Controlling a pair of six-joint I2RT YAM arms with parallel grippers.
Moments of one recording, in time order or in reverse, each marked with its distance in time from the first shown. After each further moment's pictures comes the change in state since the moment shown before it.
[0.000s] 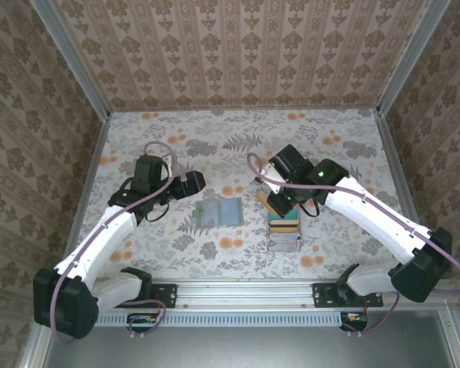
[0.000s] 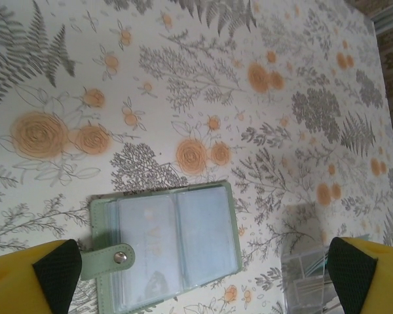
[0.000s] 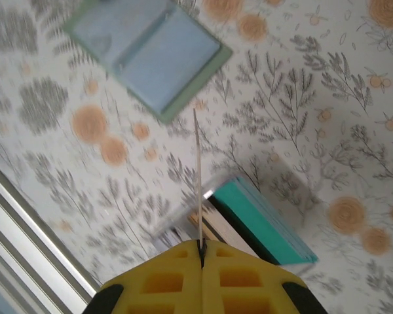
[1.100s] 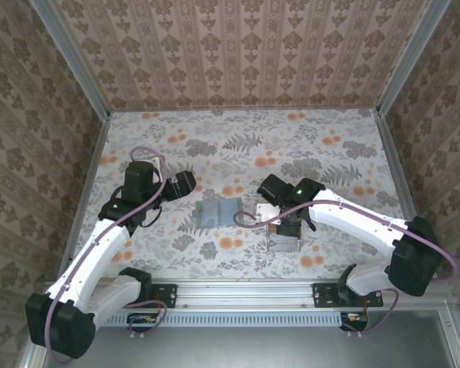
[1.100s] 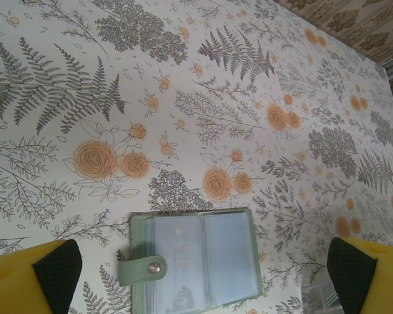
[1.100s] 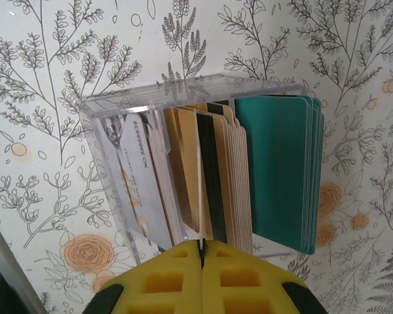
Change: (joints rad) left arm 0.020 -0.134 -0.037 -0.020 -0.123 0.000; right arm 0.105 0.067 -0.207 0.003 0.206 -0.462
